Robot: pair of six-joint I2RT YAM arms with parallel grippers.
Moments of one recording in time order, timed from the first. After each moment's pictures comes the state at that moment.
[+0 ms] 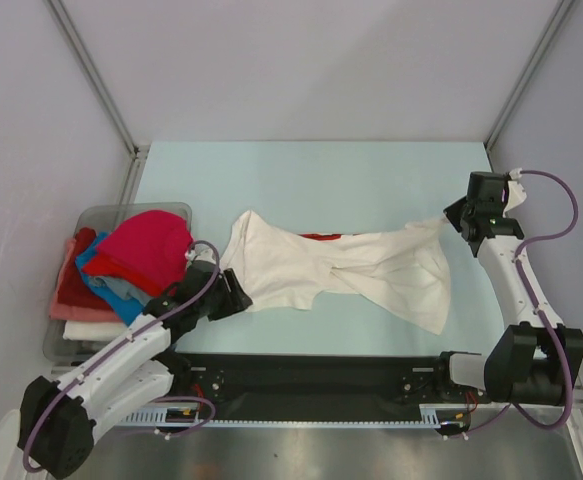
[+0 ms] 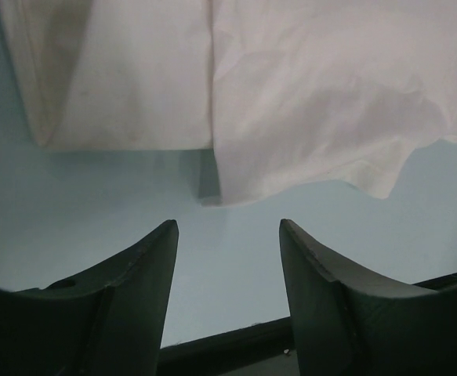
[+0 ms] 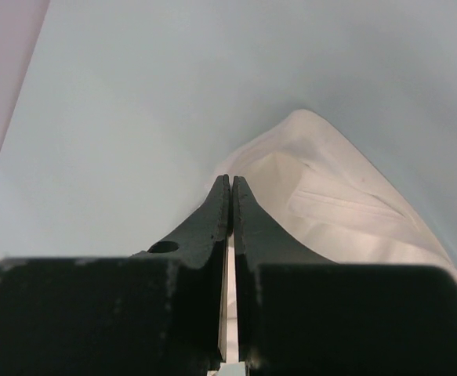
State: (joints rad) left arm -0.51 0.82 0.40 -0.43 -0.01 -0.78; right arm -0.07 1.26 1.03 -0.43 0.22 0.83
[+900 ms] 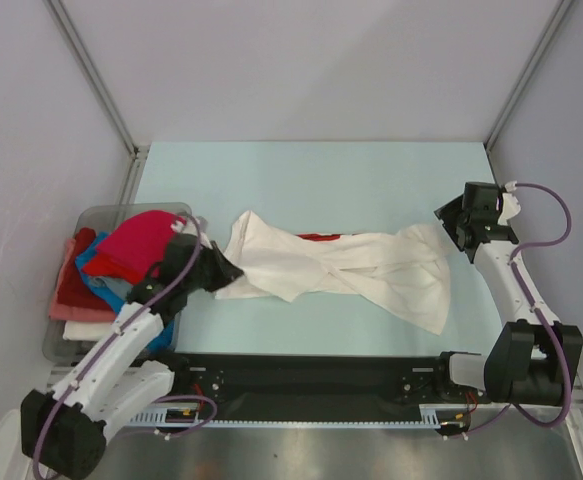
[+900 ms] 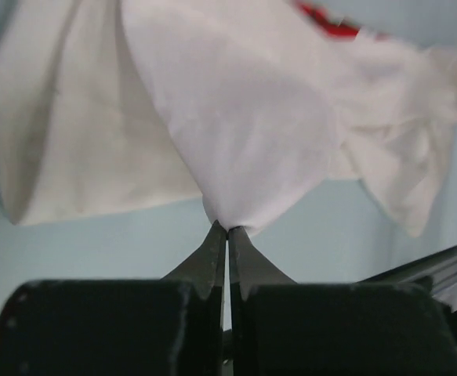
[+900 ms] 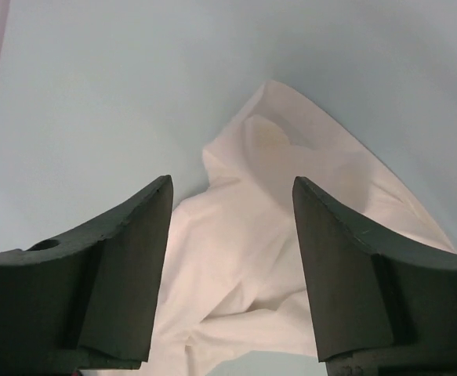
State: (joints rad) left arm -0.45 0.89 0.54 -0.39 0.09 -0.73; right arm -0.07 1.26 0.96 -0.41 0.22 0.89
